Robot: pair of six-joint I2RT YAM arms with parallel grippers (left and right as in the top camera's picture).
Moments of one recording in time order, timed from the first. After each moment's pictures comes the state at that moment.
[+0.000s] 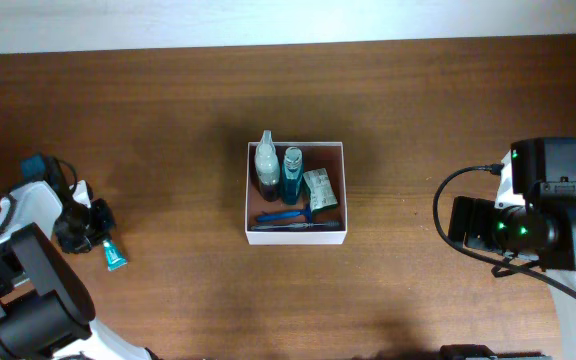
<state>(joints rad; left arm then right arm) 0.47 1.89 1.17 -0.85 0.06 -0.01 -0.04 1.15 1.40 -1.51 0.05 0.21</state>
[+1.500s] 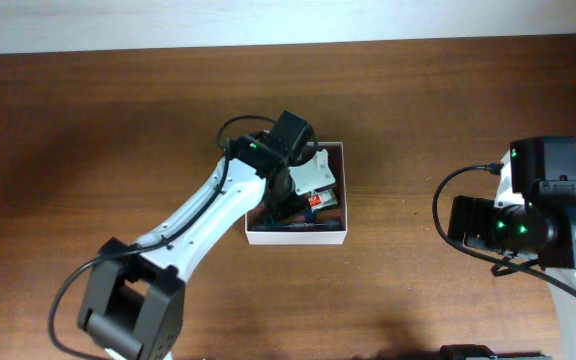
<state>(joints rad) -0.59 1.83 1.45 -0.93 0.13 0.58 -0.04 1.15 1.40 -1.51 0.05 0.21</state>
